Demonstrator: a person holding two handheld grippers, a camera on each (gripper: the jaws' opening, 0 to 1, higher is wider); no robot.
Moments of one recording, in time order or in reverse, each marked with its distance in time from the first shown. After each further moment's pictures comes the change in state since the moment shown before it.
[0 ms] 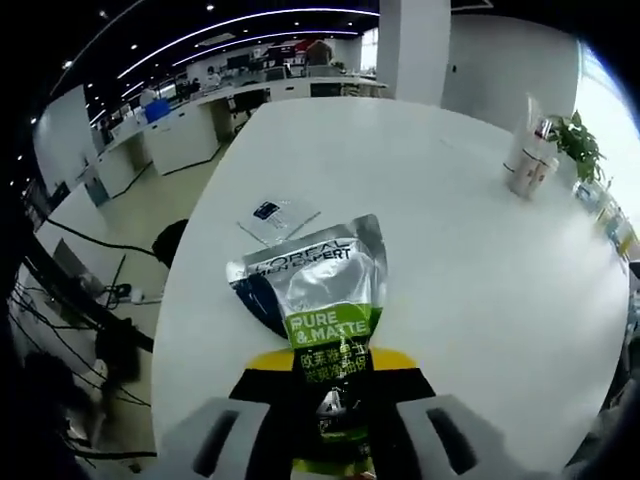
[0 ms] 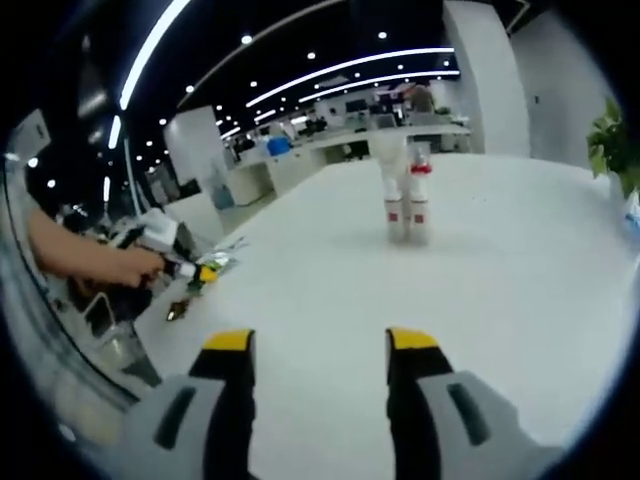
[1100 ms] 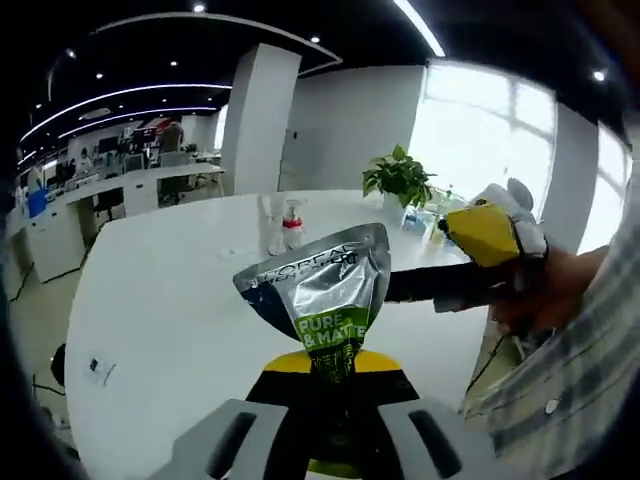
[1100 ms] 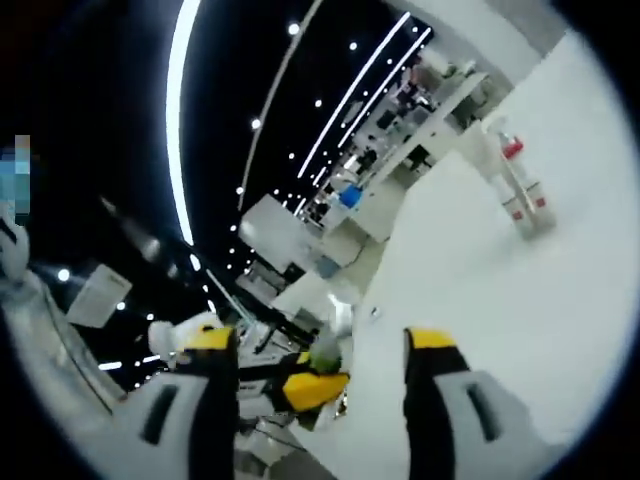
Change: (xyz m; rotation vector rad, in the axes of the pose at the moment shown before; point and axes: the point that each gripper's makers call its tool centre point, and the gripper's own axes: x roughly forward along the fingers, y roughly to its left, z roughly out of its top) left arm -0.164 -0.250 0.034 0.351 -0.320 -0.617; right arm 0.028 0.108 0.106 0.518 -0.201 0.497
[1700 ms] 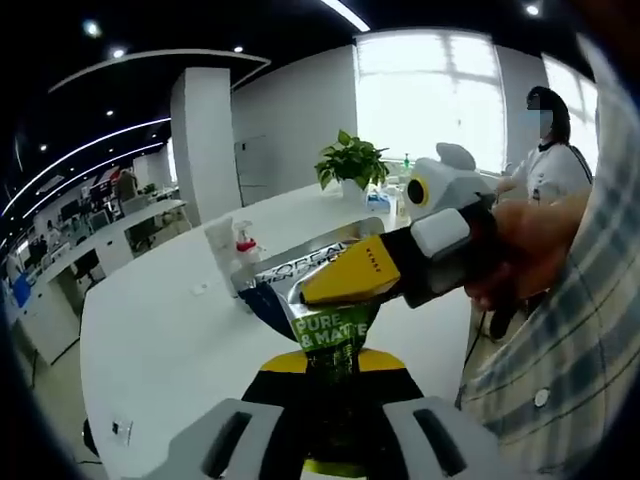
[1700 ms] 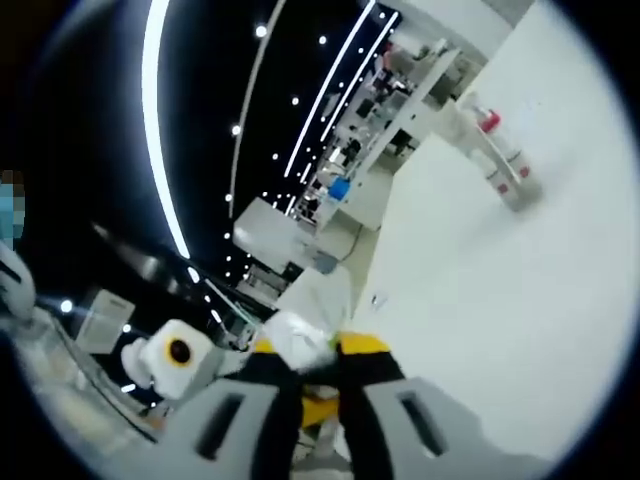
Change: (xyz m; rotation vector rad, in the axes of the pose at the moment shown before) left arm 0.007 -0.032 0.006 0.233 0.044 -0.050; right arm -0.011 -0.003 -0.004 0.102 0.026 -0.036
